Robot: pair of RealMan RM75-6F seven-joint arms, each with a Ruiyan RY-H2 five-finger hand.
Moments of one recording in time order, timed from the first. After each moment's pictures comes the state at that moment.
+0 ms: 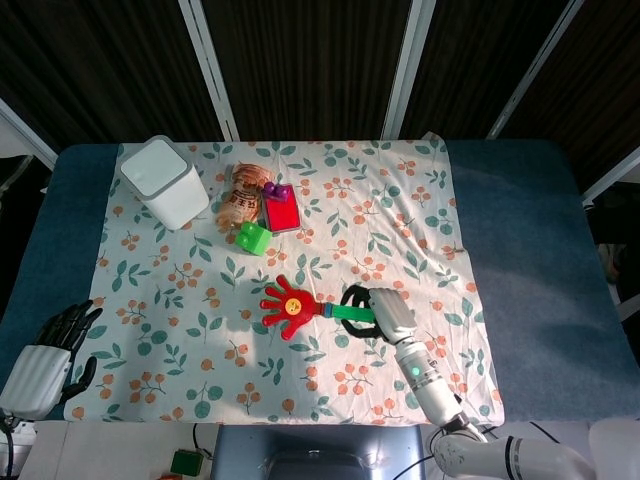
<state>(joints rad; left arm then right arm) -0.12 -1.12 0.03 -1.58 1.66 1.50 0.00 0.57 -1.71 0.22 -1.55 -1.15 1.06 -0.09</state>
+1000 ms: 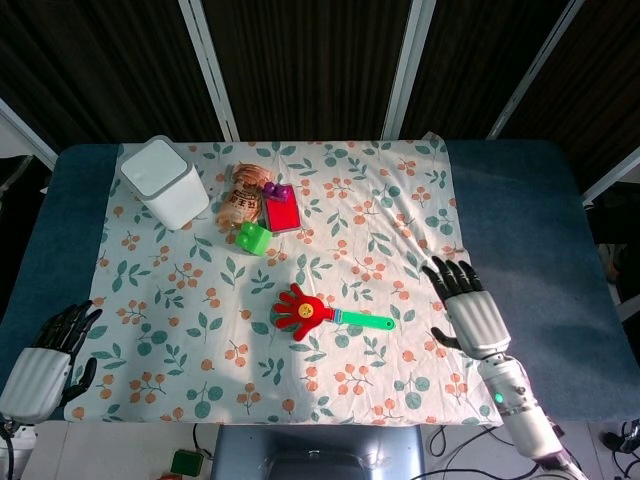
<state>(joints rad) -0.10 -1.14 0.03 -1.56 1.70 1.56 0.03 0.41 -1.24 0.01 -1.89 -1.31 1.36 -0.46</state>
